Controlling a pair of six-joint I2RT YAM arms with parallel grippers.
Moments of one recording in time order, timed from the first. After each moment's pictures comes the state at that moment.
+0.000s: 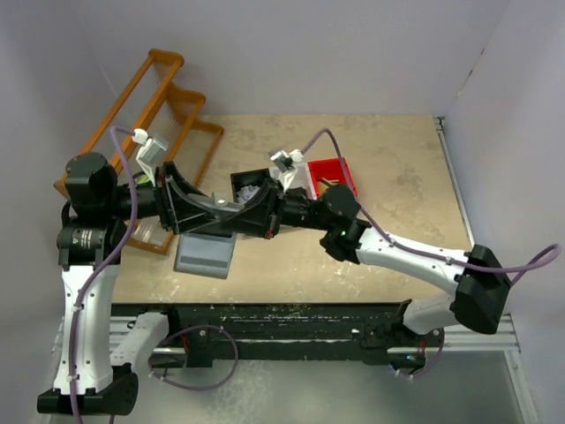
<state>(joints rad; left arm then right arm) 0.01 0.85 1.24 -0.52 1.30 -0.47 1.00 1.39 0.95 0.91 -0.47 0.92</state>
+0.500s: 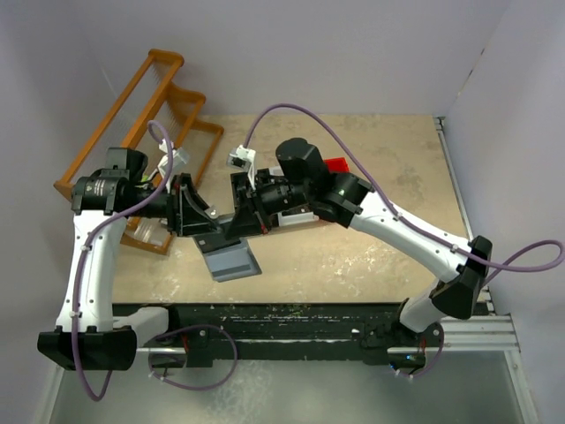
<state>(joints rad) 0.00 1.14 1.40 -1.40 1.41 0.54 0.98 1.53 1.58 -0.40 -0.70 0.34</state>
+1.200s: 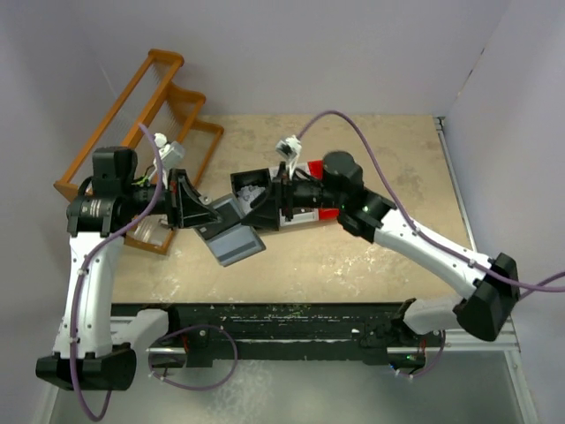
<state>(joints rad) 0.00 1.06 1.37 -1.14 1.39 0.30 0.83 1.39 1.29 -0.04 -0.66 0.50</state>
